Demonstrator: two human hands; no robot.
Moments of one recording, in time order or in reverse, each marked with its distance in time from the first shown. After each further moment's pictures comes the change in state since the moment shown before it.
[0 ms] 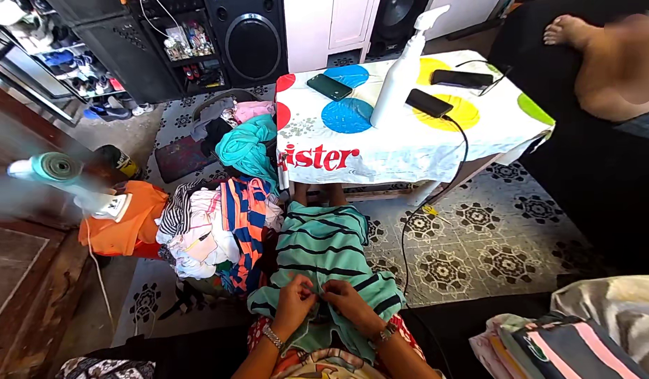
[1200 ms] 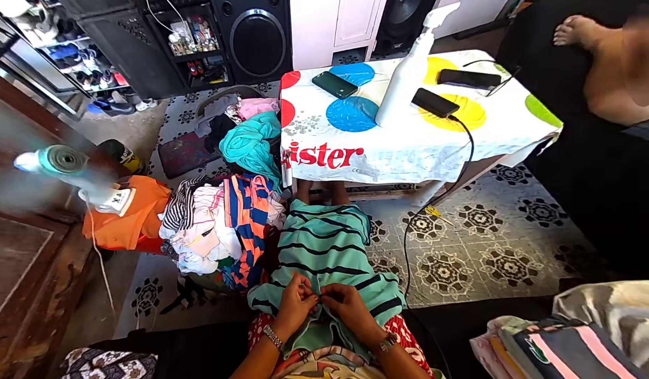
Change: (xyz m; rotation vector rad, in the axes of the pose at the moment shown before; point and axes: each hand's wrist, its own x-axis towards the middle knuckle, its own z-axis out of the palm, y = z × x) left_hand -0.007 0.002 0.000 -0.223 -0.049 -0.118; right_hand -0.011 0.015 0.013 0.027 0.103 -0.162
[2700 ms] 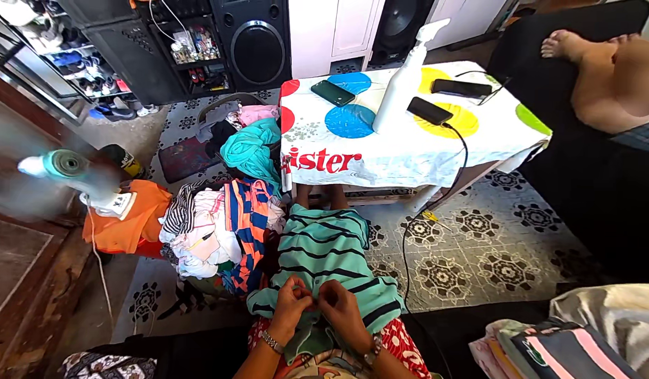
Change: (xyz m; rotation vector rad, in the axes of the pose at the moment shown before) left_hand -0.004 0.000 -0.001 -0.353 0.118 -0.047; right_hand -0.004 -0.002 0.023 -0.205 0.177 -0.270
